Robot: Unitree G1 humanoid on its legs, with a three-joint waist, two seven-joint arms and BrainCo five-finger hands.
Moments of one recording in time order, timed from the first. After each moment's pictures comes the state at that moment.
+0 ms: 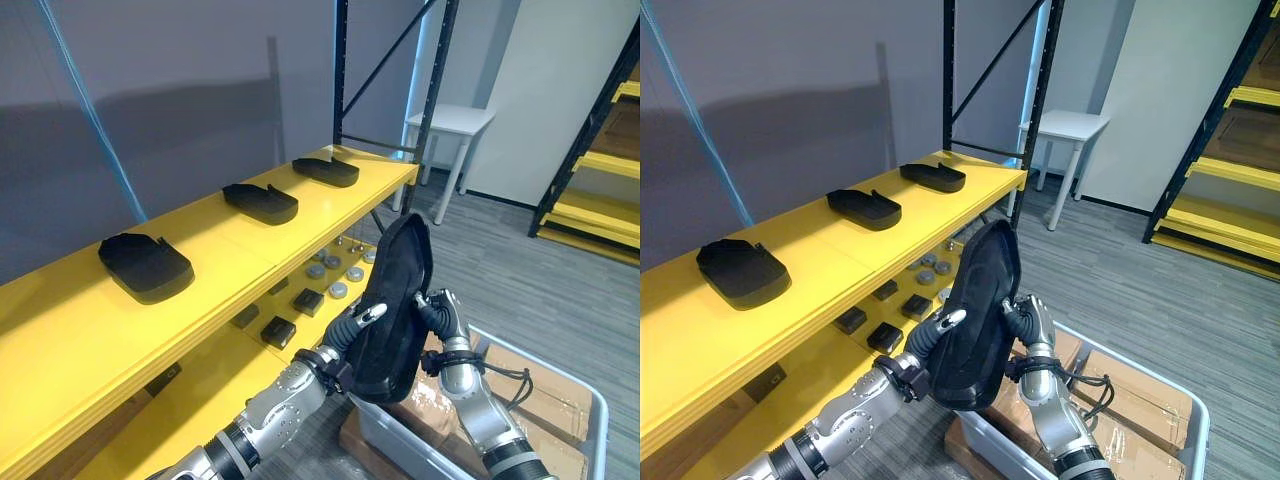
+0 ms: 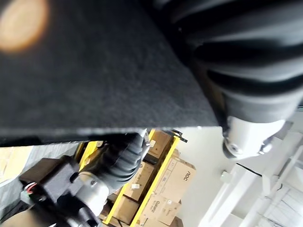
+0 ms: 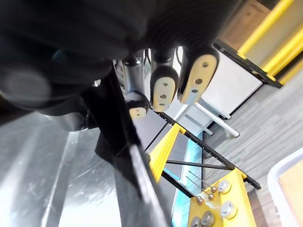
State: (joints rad) left arm -0.42 0.29 -0.72 0.13 -0.92 -0.08 0.08; right arm -0.25 -0.26 0.20 0.21 -0.28 0.05 -0.39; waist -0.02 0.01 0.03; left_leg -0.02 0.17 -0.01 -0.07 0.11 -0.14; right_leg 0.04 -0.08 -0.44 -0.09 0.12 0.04
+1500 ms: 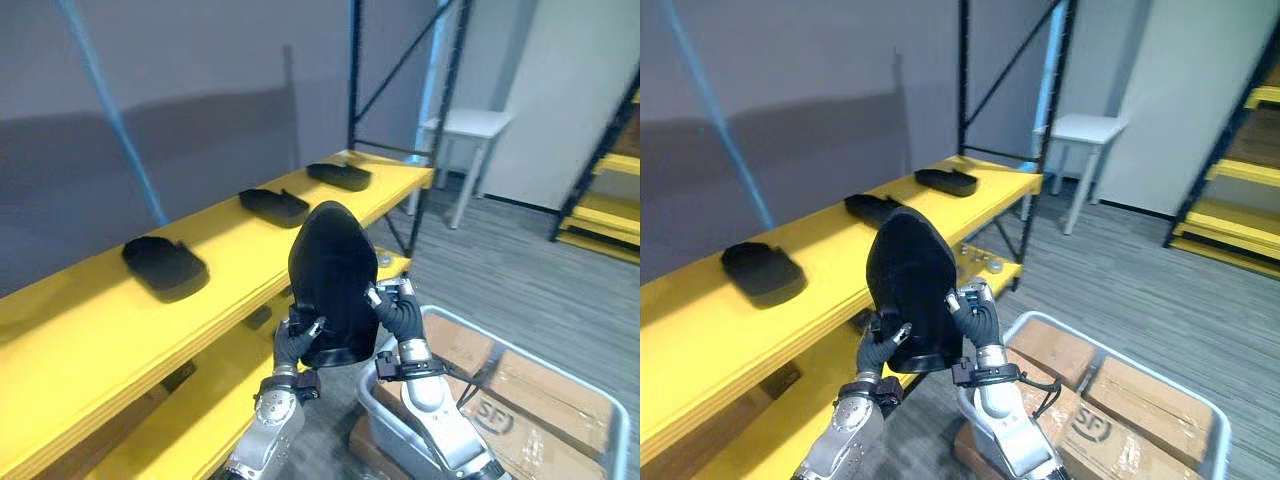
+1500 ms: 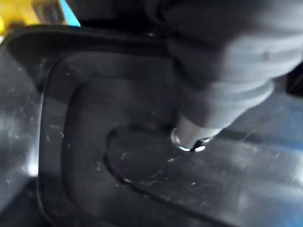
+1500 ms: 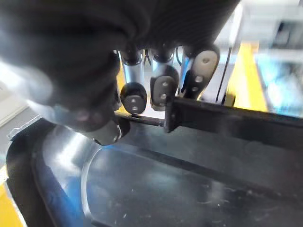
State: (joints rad) left arm -0.14 0.06 -0.35 0.16 -0.40 -0.20 0.41; right arm -0.20 -0.15 0.39 -0.05 -0.05 -0.18 -0.42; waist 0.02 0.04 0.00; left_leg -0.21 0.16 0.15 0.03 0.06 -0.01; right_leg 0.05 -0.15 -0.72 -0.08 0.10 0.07
